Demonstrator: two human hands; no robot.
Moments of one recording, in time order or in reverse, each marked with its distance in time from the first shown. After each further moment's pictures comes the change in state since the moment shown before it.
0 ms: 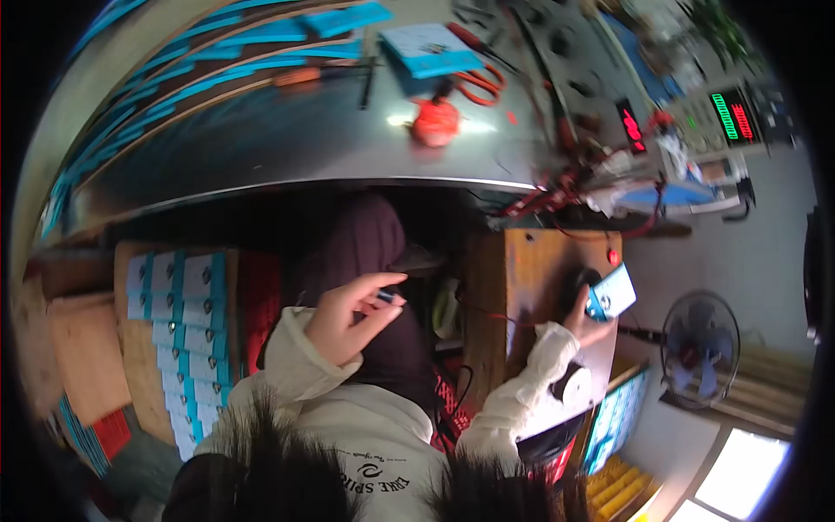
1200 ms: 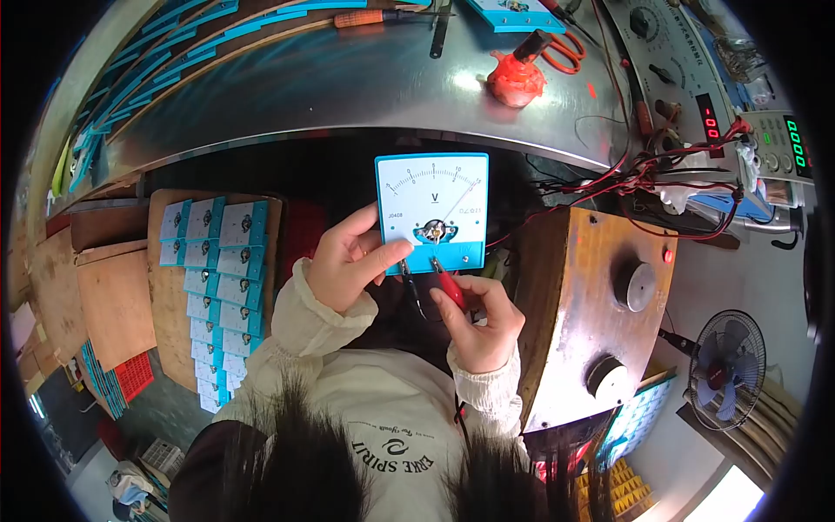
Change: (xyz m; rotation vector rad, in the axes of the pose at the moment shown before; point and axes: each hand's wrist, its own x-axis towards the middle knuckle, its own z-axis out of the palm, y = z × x) left_hand -0.007 0.008 -0.036 -0.281 0.214 -0.086; right_hand -0.164 -0.229 -0.068 0.605 -1.210 -0.090
